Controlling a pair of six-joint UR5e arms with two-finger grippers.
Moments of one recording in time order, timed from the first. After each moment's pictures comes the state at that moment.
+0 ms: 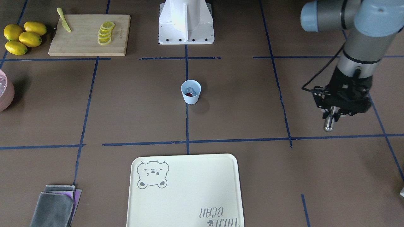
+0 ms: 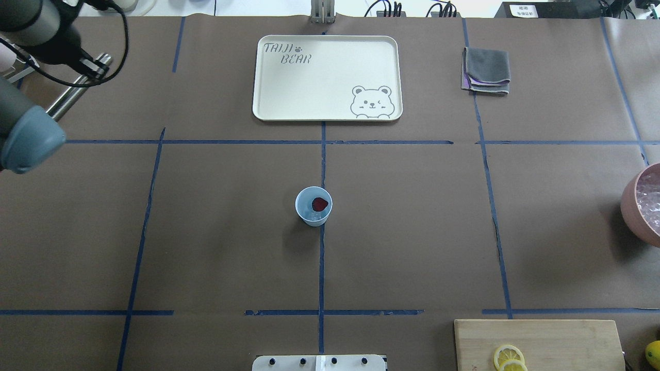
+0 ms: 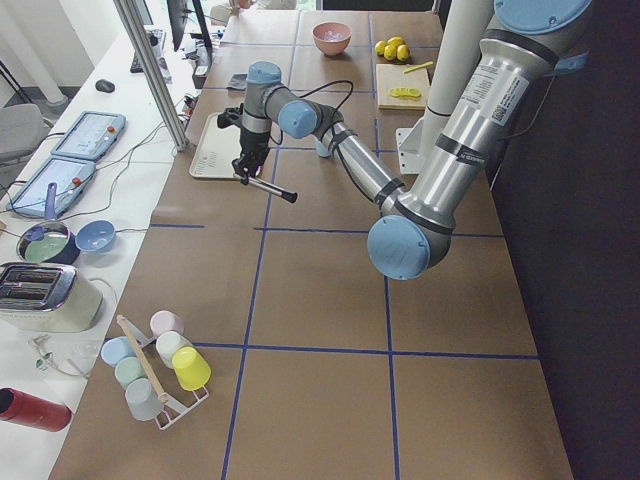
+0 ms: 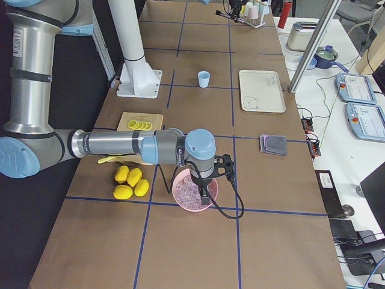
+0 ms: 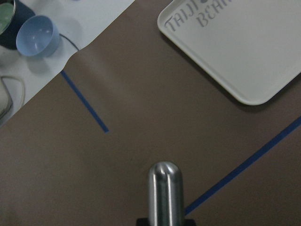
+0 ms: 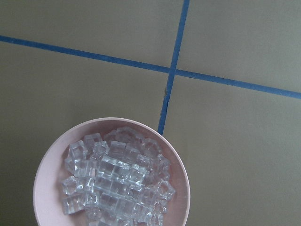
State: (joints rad) left arm -1.07 -1.99 -1.84 -1.42 -1.96 -0.30; right arm 1.62 -1.73 1.82 -1.61 2.36 -0.19
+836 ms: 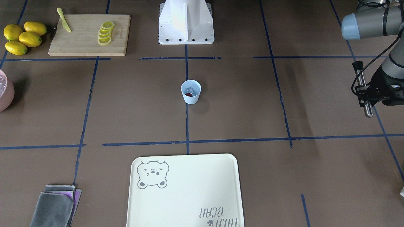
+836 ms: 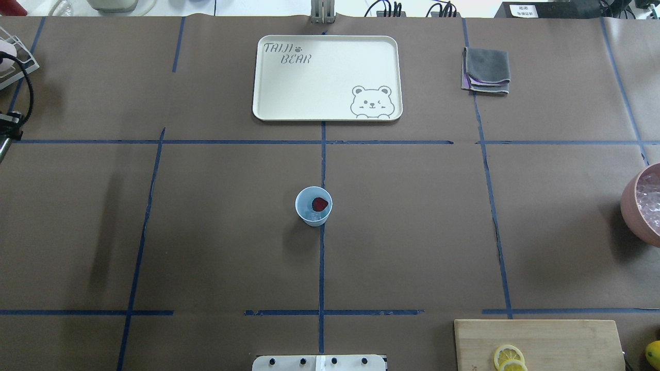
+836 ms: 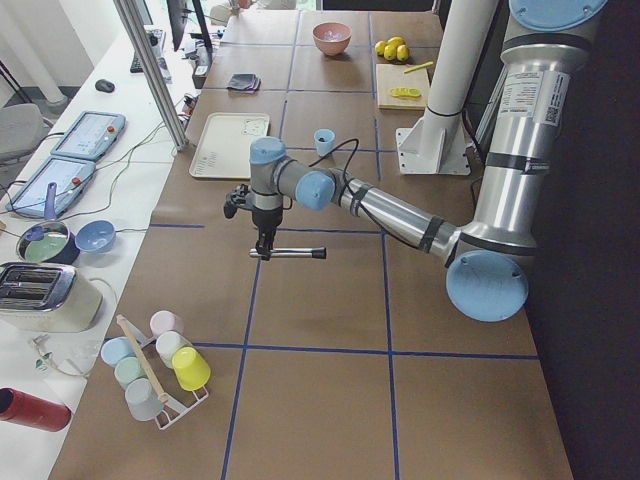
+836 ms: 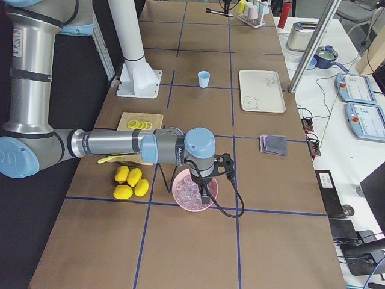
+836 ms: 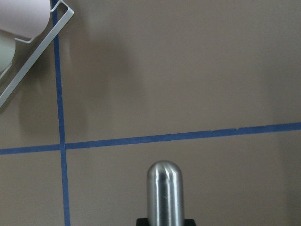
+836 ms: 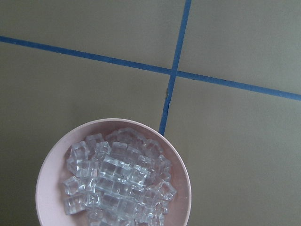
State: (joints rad) left arm -1.13 -1.63 -1.78 -1.72 -2.04 -0.49; right arm 1.62 -1.73 1.83 -1.61 2.36 -0.19
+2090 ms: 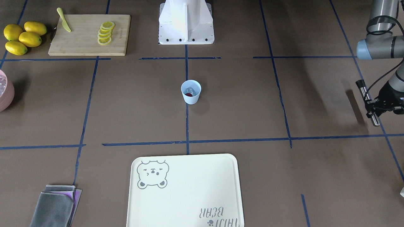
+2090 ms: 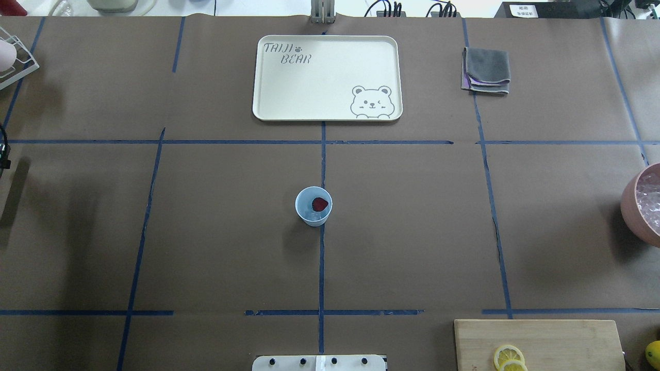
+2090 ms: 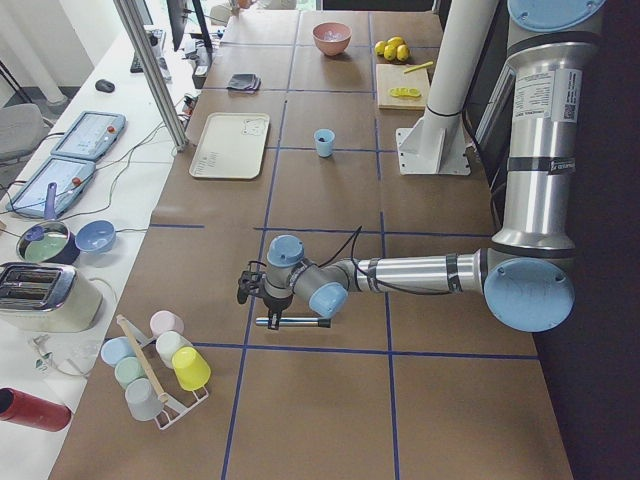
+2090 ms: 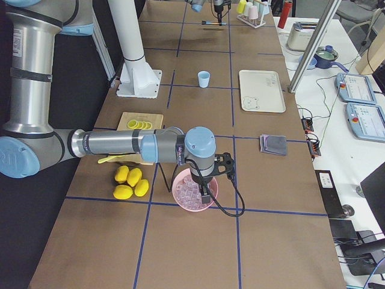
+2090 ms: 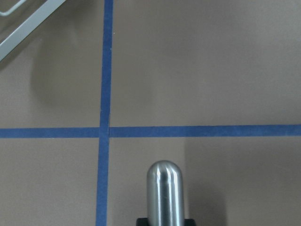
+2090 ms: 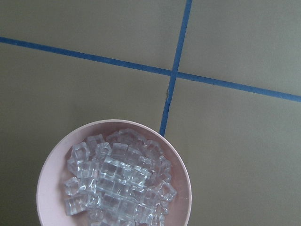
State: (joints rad) left arm -1.12 -1.56 -1.37 -2.33 -2.04 -0.64; right arm 1.62 -1.73 1.83 -1.61 2.36 -0.19
